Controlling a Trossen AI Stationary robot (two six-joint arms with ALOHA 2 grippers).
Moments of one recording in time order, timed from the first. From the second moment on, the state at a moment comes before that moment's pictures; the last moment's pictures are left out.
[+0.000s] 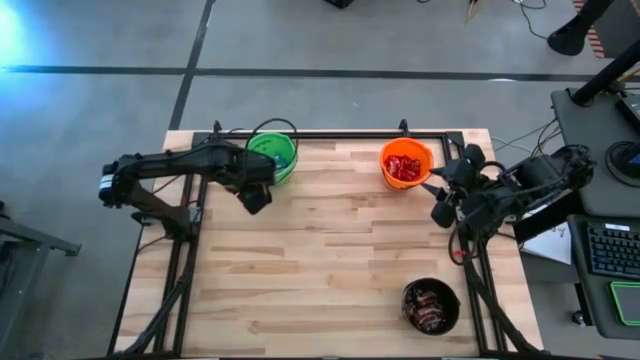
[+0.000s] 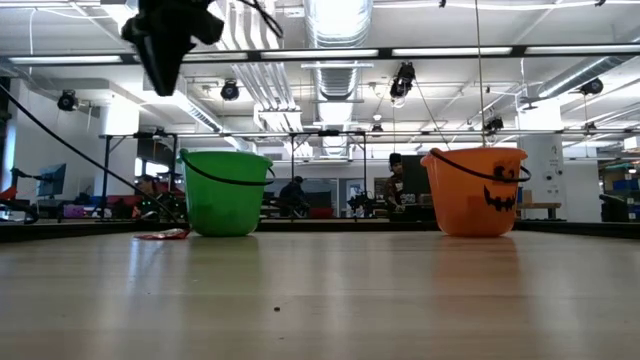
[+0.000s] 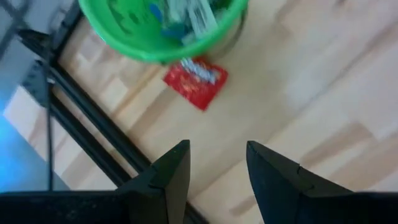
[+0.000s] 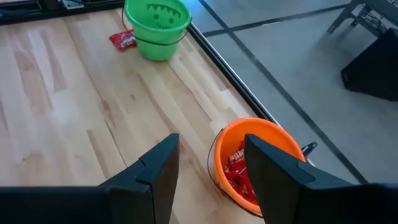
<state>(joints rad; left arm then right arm) 0.12 1.45 1.47 -1.57 -0.30 -0.65 0.45 1.11 1.53 -1.46 0.79 0.68</state>
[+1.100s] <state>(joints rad) 0.23 1.05 0.71 -0.97 -0.24 -0.61 0.45 1.13 1.53 -1.46 0.75 0.76</state>
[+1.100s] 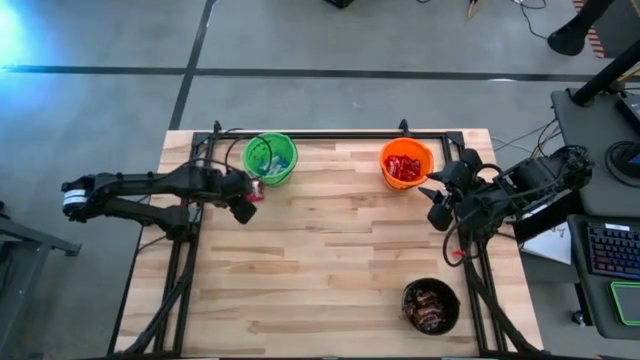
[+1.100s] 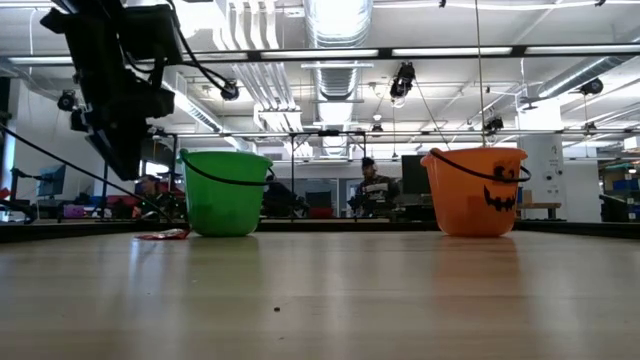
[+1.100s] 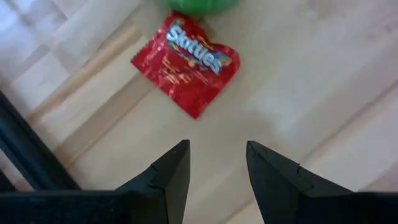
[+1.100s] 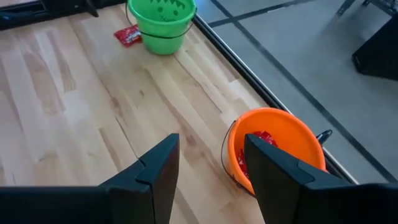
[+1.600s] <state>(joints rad) 0.31 1.05 0.68 -0.92 -0.38 -0.57 0.45 1.13 1.53 -1.45 0.75 0.76</state>
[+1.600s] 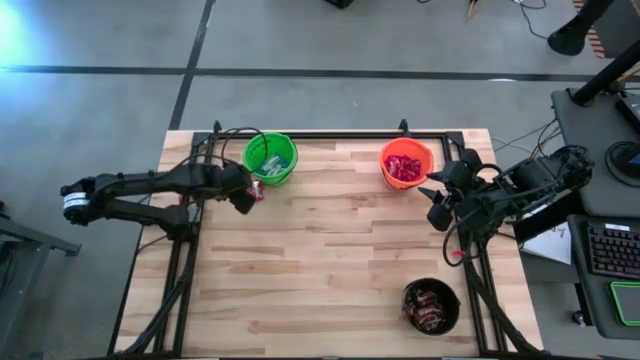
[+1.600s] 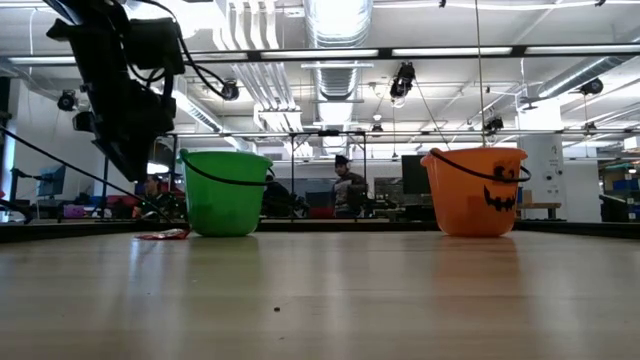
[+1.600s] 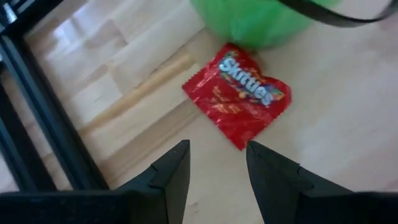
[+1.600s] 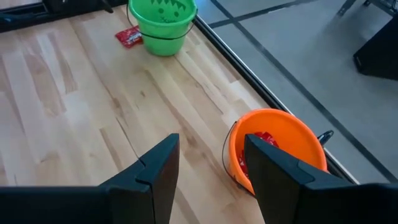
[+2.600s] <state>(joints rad) 0.31 1.10 0.68 -0.94 -0.18 -0.69 0.45 1.13 1.53 -1.45 0.75 0.76</state>
